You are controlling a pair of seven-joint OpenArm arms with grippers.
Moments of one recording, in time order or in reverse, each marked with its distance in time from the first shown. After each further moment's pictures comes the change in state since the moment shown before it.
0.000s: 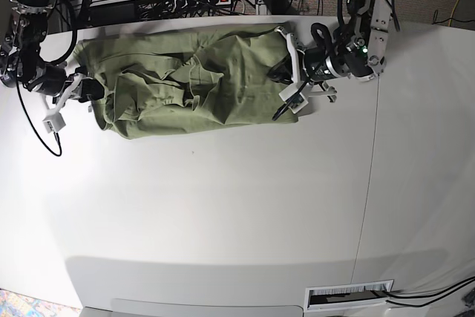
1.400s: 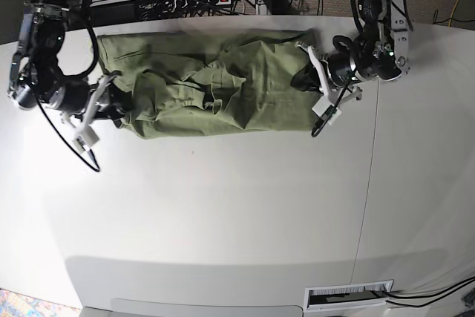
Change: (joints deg) left arm 0.1 3.2 -13.0 -0.7 -8.1 -2.3 7.1; right arm 1.2 -3.6 -4.0 21.8 5.0 0.0 -11.6
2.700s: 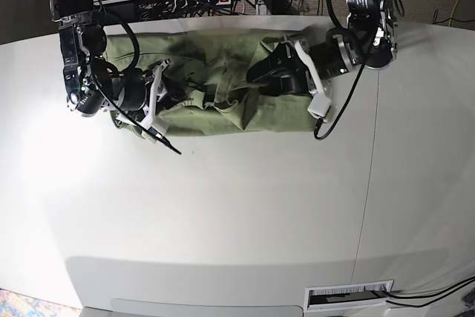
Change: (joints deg) left arm 2.4 5.0 -1.6 0.9 -30.4 -1.1 3.8; right arm 5.0 -3.7 -24.3 -5.4 -17.1 0.0 12.0
